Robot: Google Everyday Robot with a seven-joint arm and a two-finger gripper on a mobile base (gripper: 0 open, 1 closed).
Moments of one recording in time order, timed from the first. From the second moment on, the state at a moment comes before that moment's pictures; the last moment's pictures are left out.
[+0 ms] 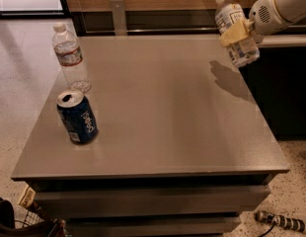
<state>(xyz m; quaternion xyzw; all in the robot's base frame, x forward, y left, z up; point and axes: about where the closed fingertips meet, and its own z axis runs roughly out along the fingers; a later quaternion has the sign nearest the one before) 0.671 -0.232 0.944 -0.25 0.90 0.11 0.34</state>
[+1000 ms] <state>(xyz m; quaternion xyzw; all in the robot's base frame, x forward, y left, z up) 0.661 -0.200 0.973 -0.39 0.75 0.19 0.50</state>
